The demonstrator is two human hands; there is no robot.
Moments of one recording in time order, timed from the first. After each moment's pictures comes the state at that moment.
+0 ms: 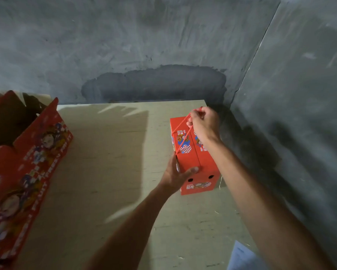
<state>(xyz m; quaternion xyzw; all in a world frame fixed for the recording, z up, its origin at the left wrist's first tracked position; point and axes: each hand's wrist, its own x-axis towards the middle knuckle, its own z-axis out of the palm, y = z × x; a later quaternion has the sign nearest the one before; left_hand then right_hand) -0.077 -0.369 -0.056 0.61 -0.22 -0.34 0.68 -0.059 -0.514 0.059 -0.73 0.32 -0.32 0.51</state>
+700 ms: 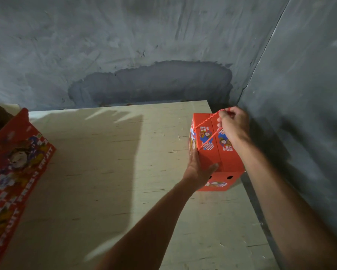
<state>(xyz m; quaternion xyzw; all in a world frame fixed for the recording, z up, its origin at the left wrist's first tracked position) -0.011 -0.535 -0.110 0.72 -0.23 -0.33 0.56 -0.016 -0.678 0.014 -0.73 0.41 -0.31 0.45</state>
